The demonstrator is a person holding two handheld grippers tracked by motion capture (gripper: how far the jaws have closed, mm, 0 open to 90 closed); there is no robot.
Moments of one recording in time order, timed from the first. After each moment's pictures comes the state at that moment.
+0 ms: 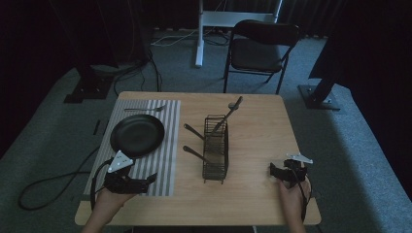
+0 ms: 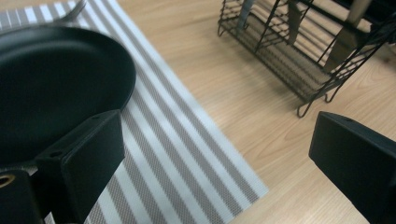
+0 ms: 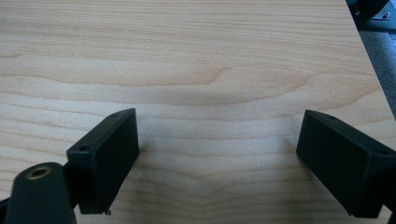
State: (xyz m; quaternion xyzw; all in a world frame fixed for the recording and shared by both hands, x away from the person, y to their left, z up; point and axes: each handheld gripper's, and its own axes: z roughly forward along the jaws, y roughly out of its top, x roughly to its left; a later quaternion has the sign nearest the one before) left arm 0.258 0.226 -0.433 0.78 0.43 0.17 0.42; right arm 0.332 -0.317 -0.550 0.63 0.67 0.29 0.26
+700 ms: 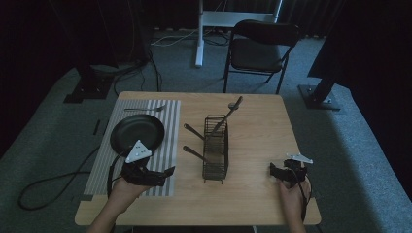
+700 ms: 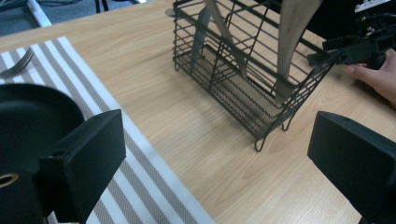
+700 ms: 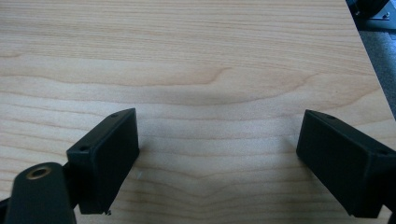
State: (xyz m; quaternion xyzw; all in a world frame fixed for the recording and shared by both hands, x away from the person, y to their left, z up) left arm 0.274 0.179 -0.402 0.80 0.38 0.16 0.44; right arm 0.332 -0.317 -0.551 0.63 0.67 0.29 0.26
